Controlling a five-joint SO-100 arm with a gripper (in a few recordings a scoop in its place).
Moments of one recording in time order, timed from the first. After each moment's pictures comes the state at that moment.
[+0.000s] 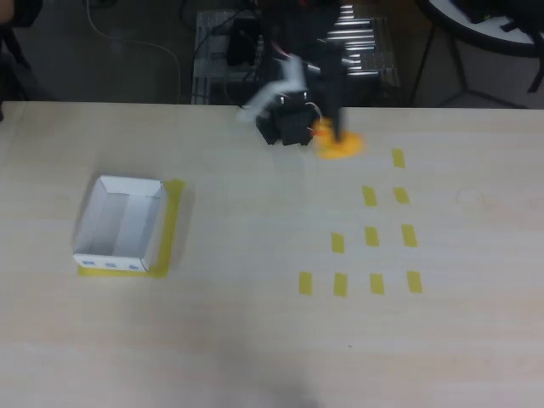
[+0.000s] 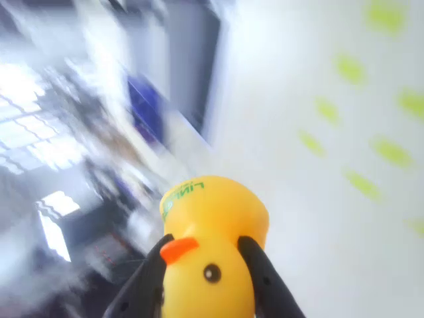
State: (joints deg) arm -11.9 117.0 64.1 86.7 -1.1
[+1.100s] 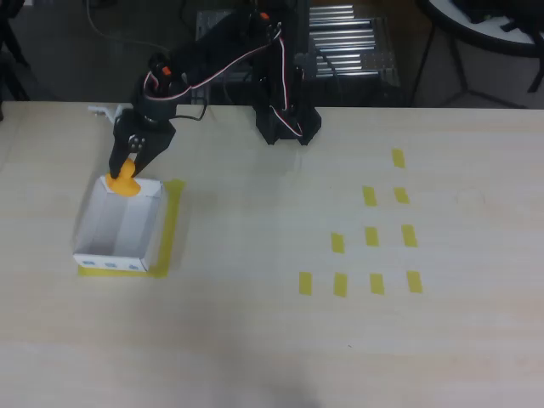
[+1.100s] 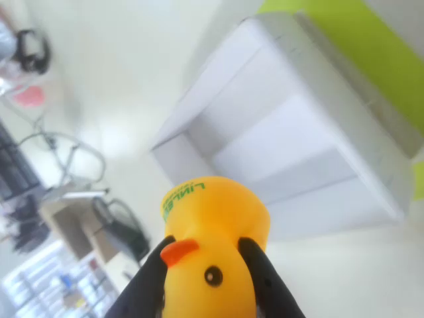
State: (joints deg) arm 53.3 97.9 104.6 44.1 -2.4
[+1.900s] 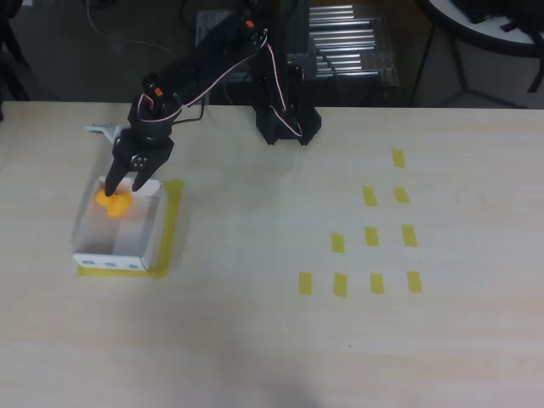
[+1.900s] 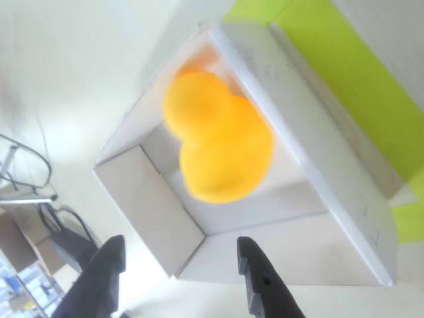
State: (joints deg) arm 52.6 90.3 104.6 40.7 -9.1
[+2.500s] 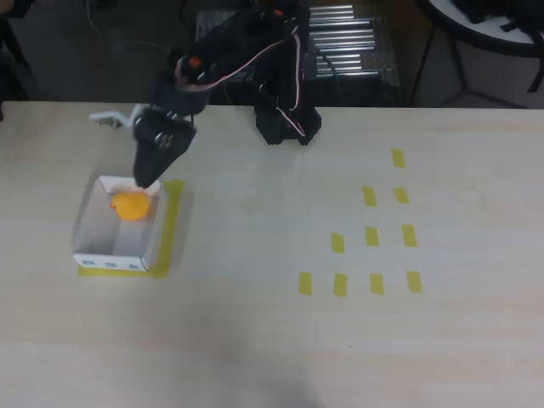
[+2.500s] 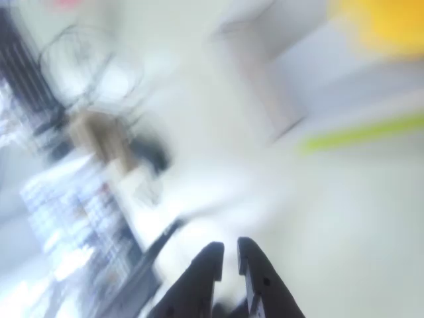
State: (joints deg) arm 36.4 112.9 100.5 48.0 -0.2
